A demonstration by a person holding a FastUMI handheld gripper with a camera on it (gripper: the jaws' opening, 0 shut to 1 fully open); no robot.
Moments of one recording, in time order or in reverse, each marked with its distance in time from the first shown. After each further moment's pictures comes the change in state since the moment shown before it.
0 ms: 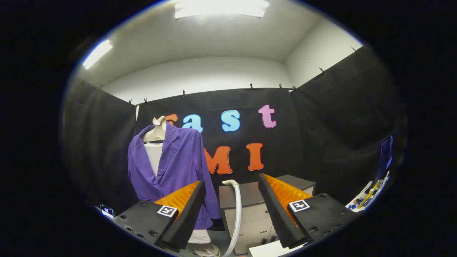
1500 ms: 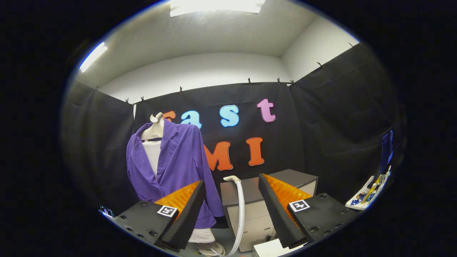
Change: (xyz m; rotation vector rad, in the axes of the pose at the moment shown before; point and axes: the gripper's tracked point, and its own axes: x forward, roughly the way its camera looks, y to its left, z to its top) arm 0.010 0.007 -0.017 0.034 0.047 -0.024
